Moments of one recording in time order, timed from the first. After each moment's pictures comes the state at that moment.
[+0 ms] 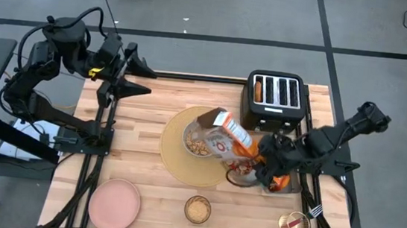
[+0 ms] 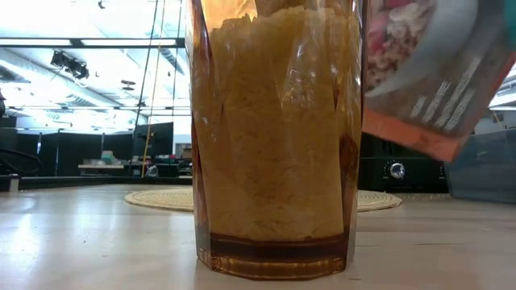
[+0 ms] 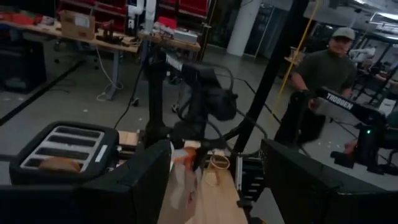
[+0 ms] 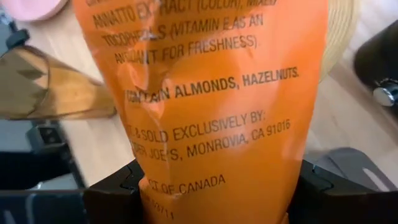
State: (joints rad) left arm 0.22 1.20 1.90 -0.77 0.37 -0.21; right arm 0.53 1.25 1.27 -1.14 0.33 1.08
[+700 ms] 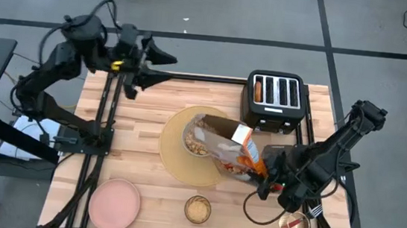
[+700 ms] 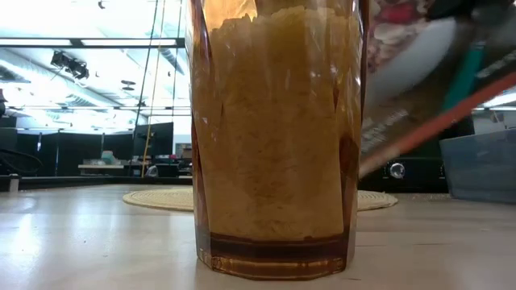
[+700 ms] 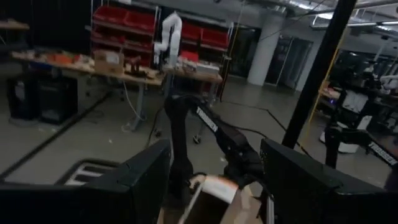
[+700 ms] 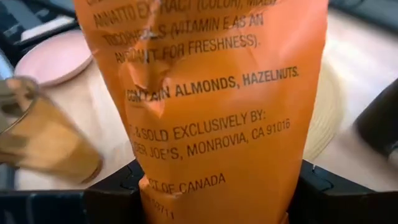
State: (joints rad) left arm 0.22 1.31 1.90 -0.55 0.24 -0.22; right arm 0.83 1.24 0.89 -0.73 0.94 1.19
